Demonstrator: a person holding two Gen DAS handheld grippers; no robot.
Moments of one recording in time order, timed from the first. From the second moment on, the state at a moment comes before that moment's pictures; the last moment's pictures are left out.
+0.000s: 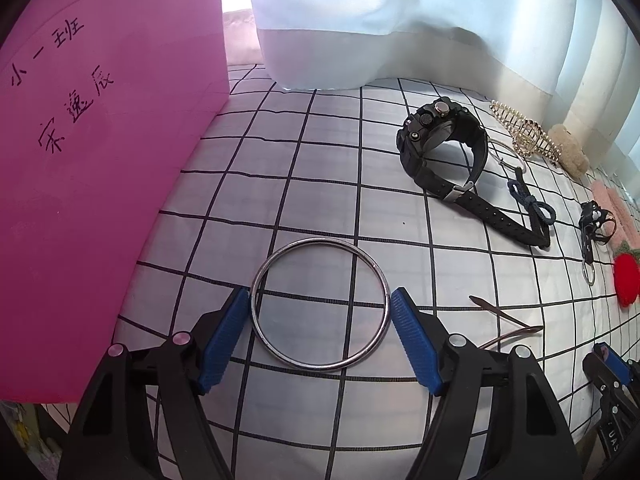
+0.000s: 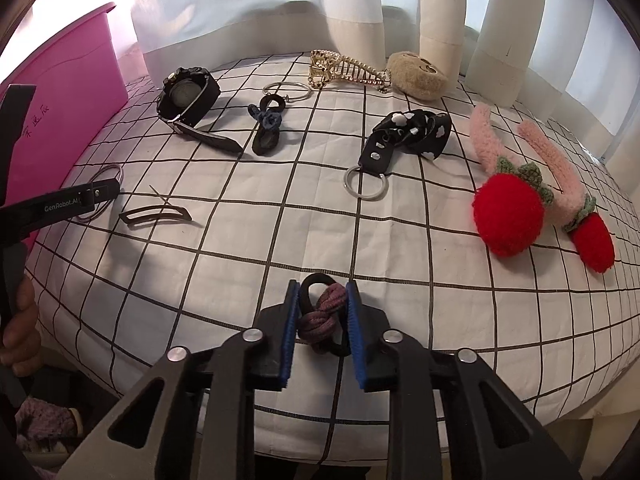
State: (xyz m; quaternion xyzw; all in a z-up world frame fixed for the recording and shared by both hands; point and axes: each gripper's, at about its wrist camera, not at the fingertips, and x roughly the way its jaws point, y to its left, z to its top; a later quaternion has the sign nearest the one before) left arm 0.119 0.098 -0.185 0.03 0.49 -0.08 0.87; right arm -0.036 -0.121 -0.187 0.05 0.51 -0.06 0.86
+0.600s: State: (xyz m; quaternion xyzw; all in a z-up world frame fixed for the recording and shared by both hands) left arm 0.090 0.091 -0.140 -0.01 0.48 -0.08 0.88; right arm -0.037 -0.148 -0.145 0.07 0.48 -0.02 0.88
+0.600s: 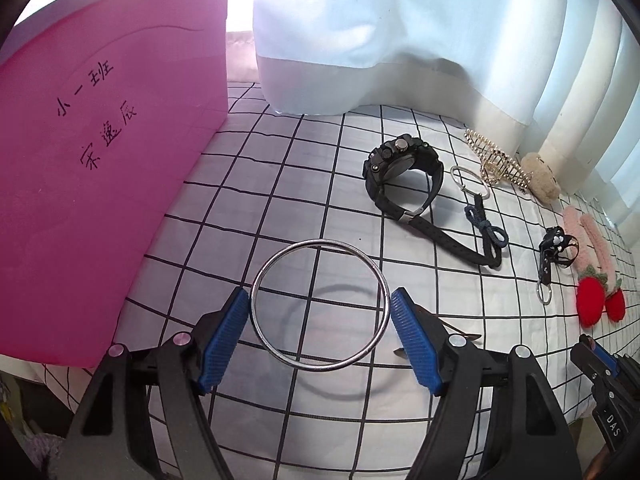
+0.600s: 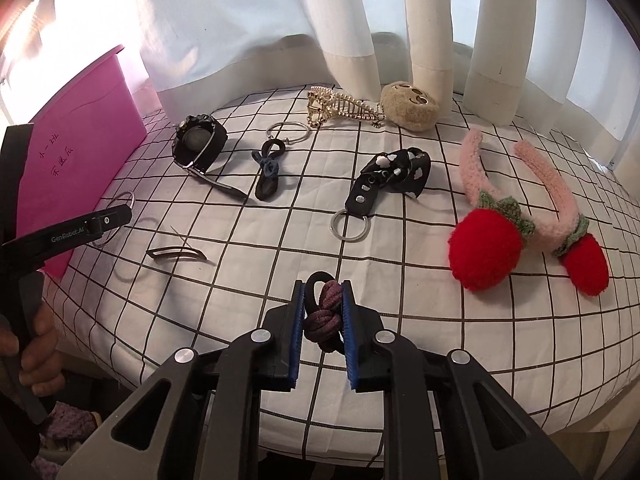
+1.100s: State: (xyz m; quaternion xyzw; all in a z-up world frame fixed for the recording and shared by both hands) left arm 0.047 0.076 -0.024 -0.07 0.40 0.00 0.91; right arm 0.006 -0.162 -0.046 0.04 0.41 0.12 0.90
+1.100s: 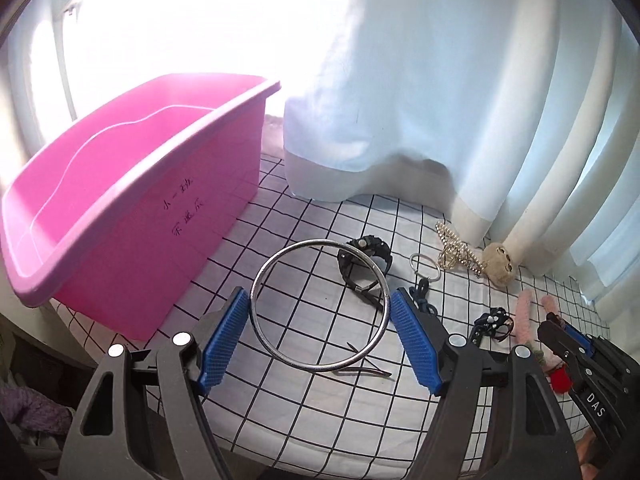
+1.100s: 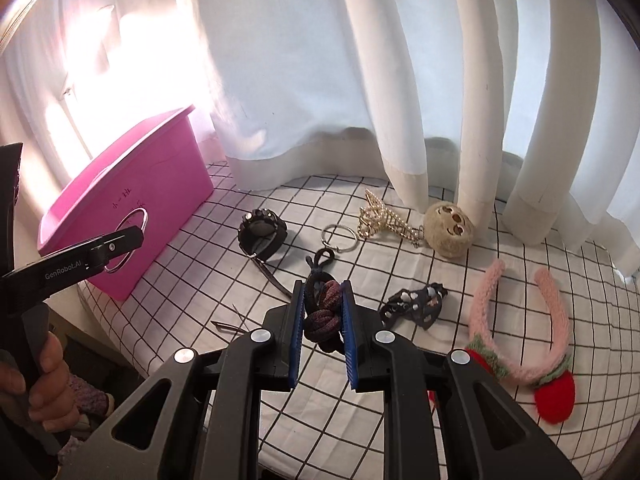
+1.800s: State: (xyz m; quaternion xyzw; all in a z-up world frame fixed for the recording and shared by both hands) left arm 0.078 0.225 0.062 -0.12 0.36 0.16 0.91; right arm 0.171 0.046 0.046 0.00 0.37 0.36 0.86
